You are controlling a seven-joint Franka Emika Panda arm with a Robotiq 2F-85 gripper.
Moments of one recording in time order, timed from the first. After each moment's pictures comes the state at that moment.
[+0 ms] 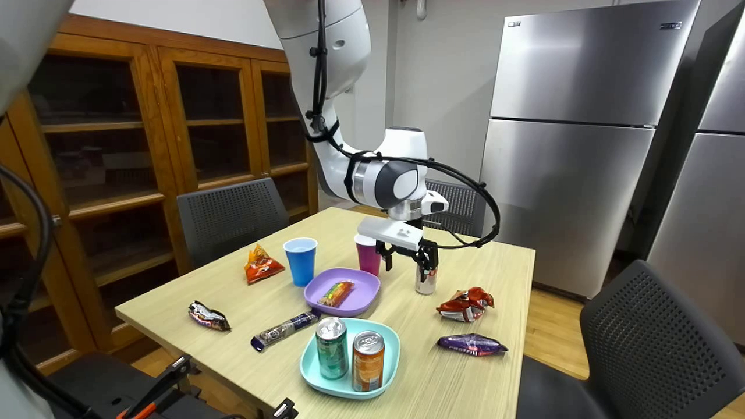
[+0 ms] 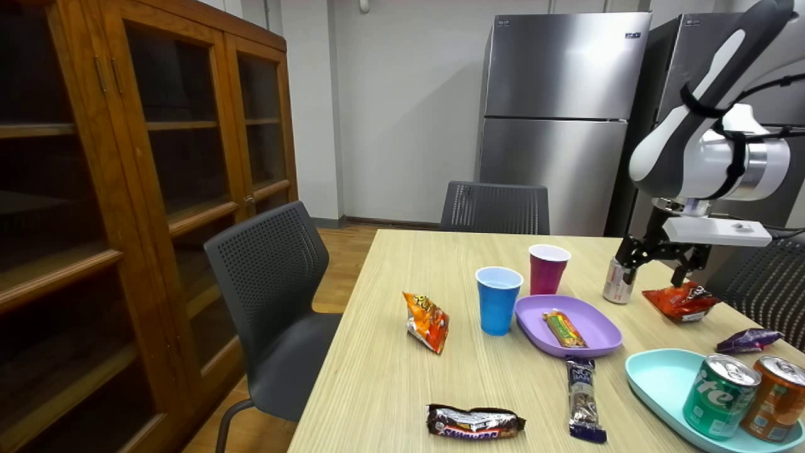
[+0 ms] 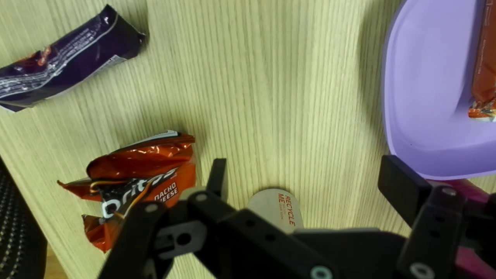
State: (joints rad) arm -0.24 0.59 -0.03 -2.03 0.01 2.76 -0.17
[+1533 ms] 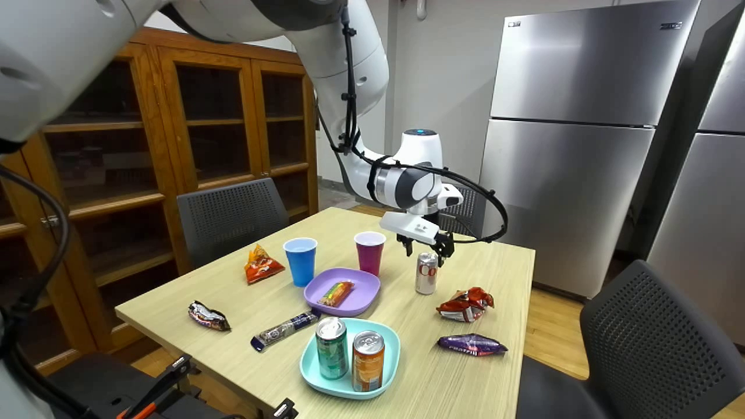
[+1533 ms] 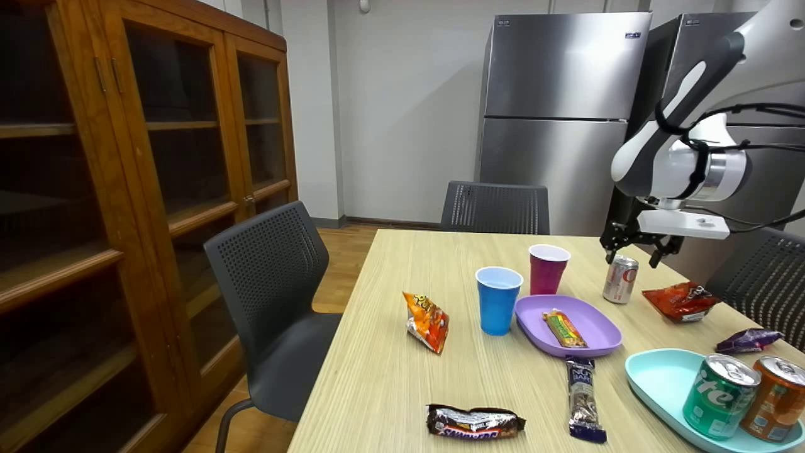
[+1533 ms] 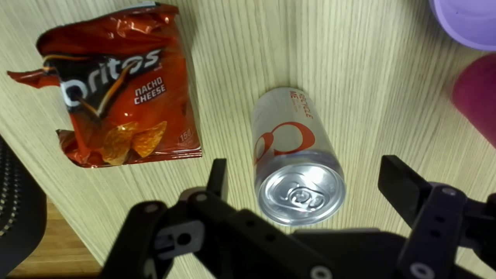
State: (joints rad) arm -0.24 0.78 -0.03 -1.74 0.06 2.77 -0.14
